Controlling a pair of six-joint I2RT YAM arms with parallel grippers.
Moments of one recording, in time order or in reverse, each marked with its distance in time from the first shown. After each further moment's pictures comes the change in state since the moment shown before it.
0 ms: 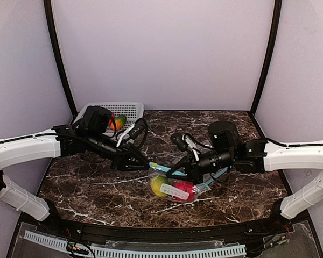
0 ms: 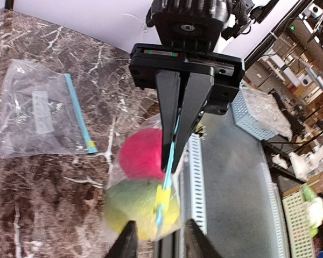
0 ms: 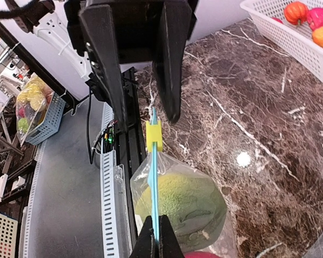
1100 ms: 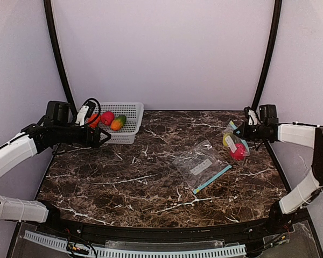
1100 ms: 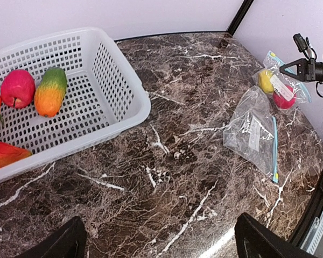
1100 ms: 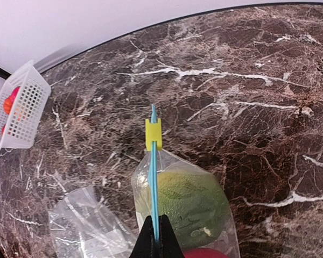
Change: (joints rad) left arm 0.444 -0.248 -0.089 -0.143 -0.530 -0.038; right arm -0.964 0.129 0.010 -0.119 0.134 0.018
